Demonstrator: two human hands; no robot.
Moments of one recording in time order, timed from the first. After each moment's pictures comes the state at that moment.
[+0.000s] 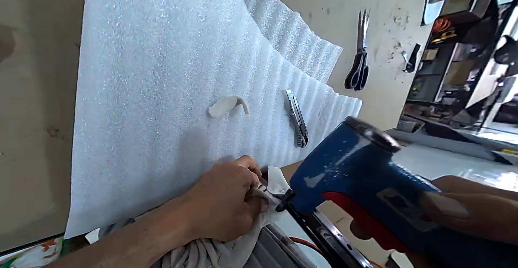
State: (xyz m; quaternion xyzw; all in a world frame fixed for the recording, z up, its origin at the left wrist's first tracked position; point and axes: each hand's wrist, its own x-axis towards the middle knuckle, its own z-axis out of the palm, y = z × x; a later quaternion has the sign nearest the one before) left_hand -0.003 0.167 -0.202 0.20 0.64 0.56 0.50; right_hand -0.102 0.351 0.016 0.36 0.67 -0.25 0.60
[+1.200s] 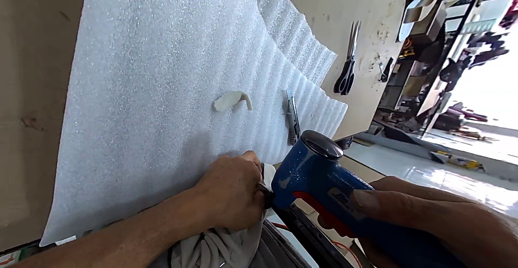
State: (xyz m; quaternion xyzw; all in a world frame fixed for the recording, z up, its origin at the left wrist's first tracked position) left_hand -0.006 0.176 -0.210 0.22 0.64 0.55 0.48; right_hand -0.098 0.332 -0.010 0.36 0.63 -0.20 0.66
